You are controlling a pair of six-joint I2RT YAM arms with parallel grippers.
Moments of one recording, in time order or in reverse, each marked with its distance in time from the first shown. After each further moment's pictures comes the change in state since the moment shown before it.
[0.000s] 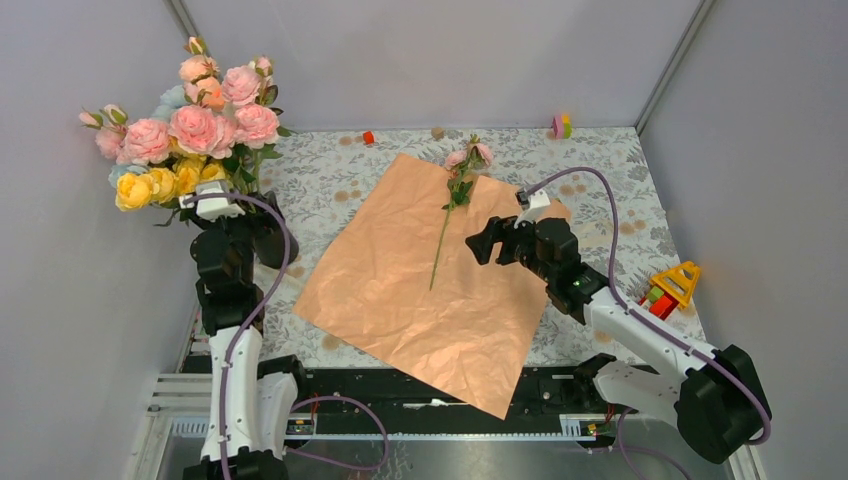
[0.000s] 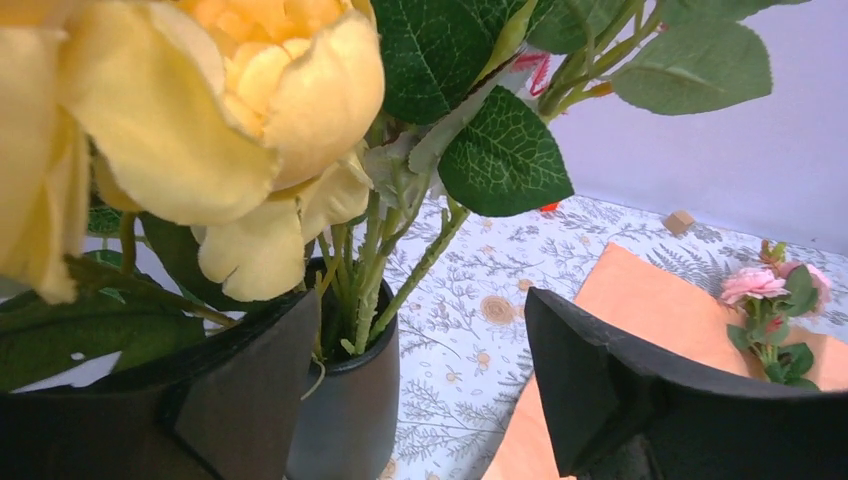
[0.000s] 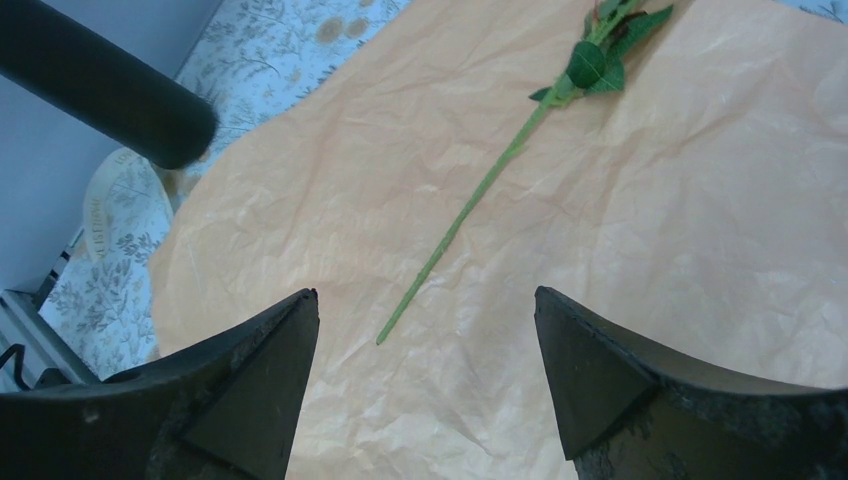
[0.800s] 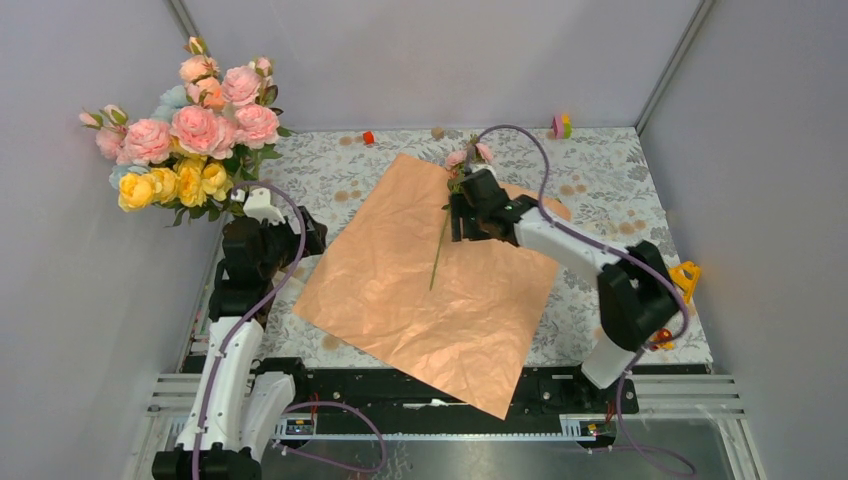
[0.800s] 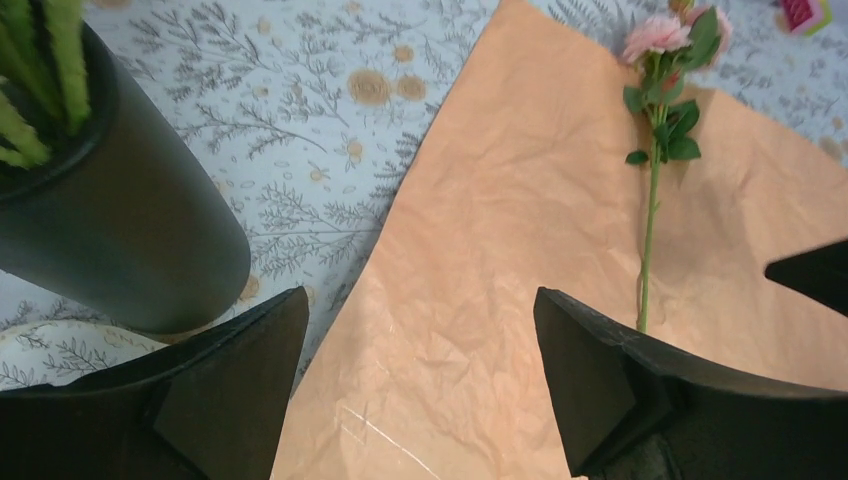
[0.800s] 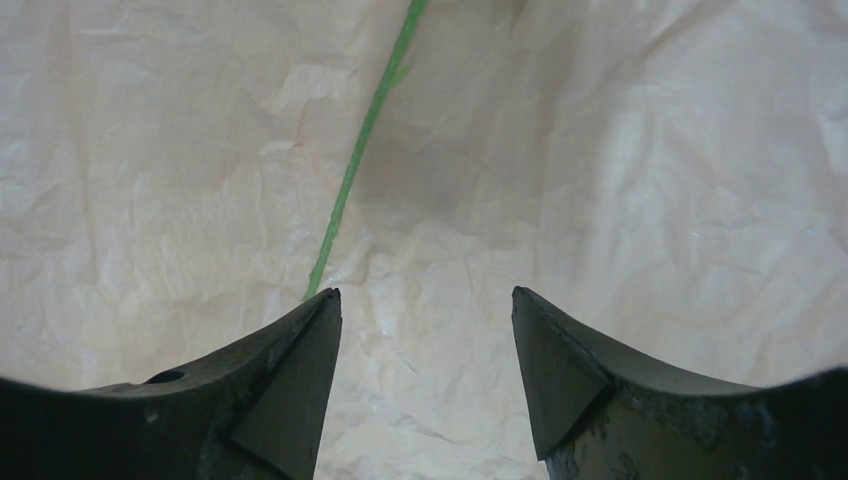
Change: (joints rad) left arm -0.208 0.050 0.075 -0.422 0.091 -0.113; right arm 0.062 0.570 0.596 -0.615 0.235 0.021
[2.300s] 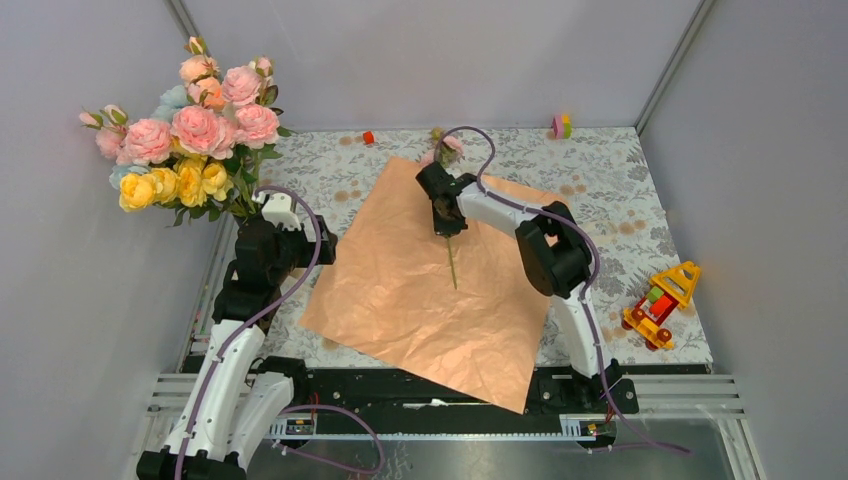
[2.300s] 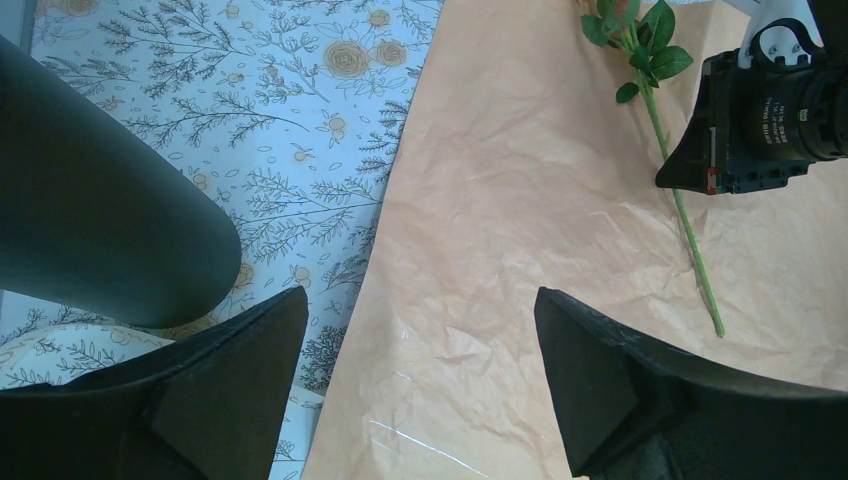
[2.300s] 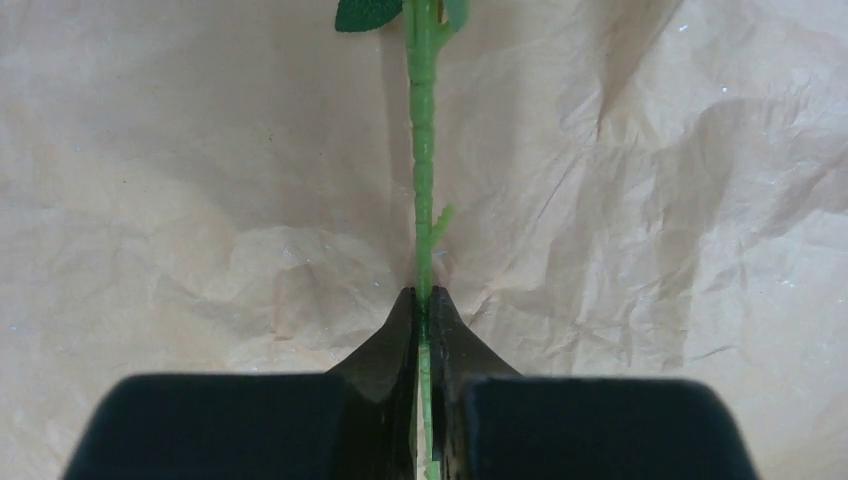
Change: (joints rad) left arm -0.134 -0.010 0.000 -0.079 -0.081 0.090; right arm 0.042 0.643 0.623 -0.324 0.087 0.102
